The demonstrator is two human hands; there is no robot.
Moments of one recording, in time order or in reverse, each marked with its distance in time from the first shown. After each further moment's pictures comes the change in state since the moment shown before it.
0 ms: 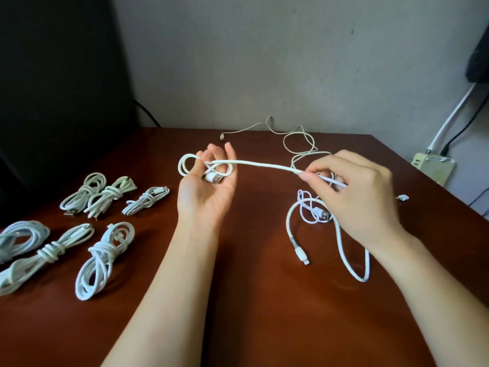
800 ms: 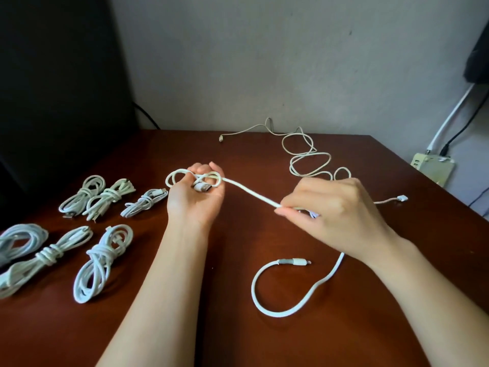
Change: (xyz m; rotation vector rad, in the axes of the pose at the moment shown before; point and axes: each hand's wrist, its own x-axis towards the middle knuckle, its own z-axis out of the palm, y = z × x) left_hand 0.012 0.013 -0.010 0.040 0.114 0.047; right_hand -0.003 -0.004 0.006 0.068 -0.155 -0.455
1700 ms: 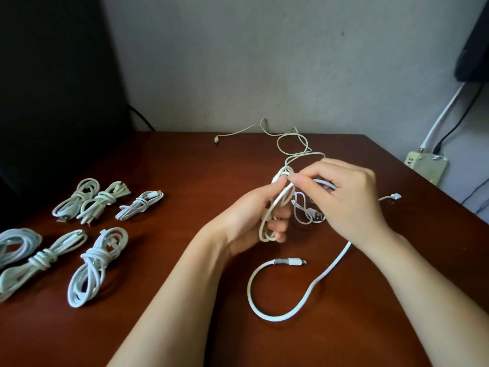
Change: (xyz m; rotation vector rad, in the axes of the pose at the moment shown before) left_hand -0.027 -0.054 -0.013 1.356 -0.450 -0.538; right_hand -0.002 0.010 0.000 0.214 0.197 0.398
